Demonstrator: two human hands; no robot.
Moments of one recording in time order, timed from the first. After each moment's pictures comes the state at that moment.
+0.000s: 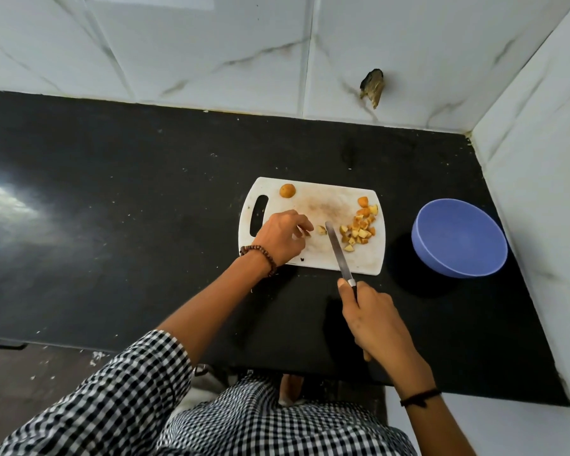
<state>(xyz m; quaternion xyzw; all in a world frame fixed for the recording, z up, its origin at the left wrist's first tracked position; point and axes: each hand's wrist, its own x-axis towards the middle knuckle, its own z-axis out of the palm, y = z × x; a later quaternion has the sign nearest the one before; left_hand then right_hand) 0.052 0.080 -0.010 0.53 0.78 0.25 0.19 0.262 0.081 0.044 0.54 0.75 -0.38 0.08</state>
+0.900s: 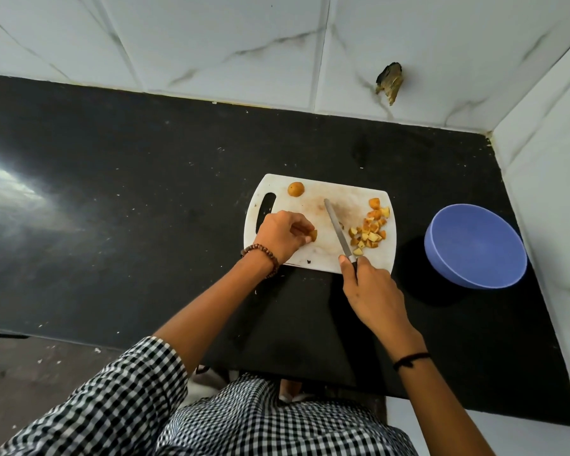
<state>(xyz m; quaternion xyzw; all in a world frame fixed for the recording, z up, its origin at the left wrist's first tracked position) 0.047 0.075 -0.002 0.42 0.80 0.33 0.28 0.231 0.120 0.012 0.49 0.82 -0.27 0.07</state>
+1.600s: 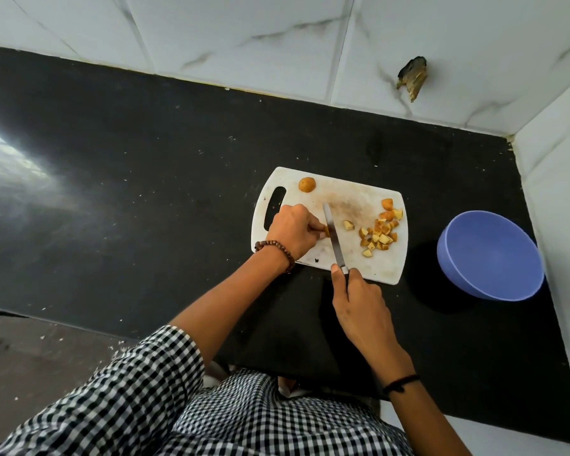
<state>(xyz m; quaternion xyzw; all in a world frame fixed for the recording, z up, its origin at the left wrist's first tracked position) 0.053 0.087 -0.003 0.40 0.83 0.30 0.25 0.224 0.092 0.004 0.48 0.81 -0.33 0.03</state>
